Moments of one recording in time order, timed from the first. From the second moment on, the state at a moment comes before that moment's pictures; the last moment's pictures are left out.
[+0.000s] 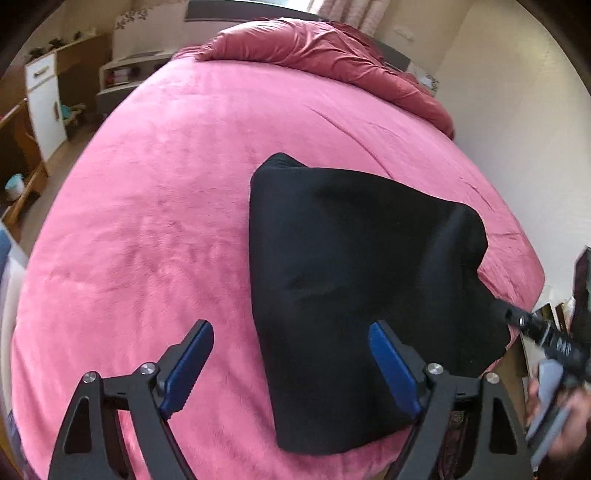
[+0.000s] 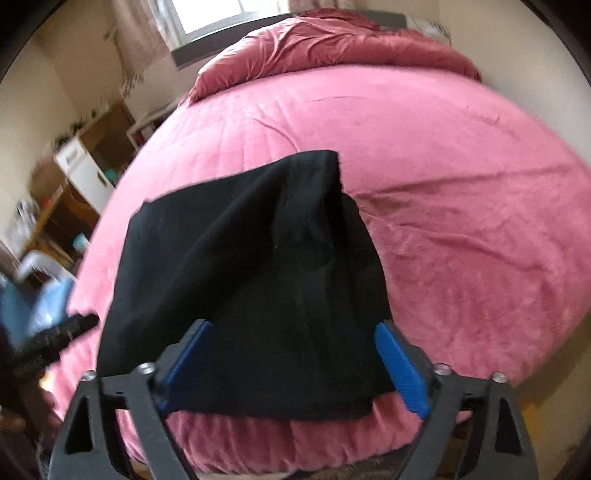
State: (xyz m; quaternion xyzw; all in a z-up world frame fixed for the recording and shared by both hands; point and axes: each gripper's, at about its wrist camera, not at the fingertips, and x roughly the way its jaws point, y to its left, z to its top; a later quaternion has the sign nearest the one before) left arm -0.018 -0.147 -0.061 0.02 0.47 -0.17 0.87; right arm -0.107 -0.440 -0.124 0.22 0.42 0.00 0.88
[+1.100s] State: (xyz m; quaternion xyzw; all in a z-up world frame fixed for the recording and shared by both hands) left arm 0.135 -0.093 0.032 -0.05 0.39 -0.26 0.88; right arm 0.128 -0.374 -0.054 0.25 0.37 0.26 0.85
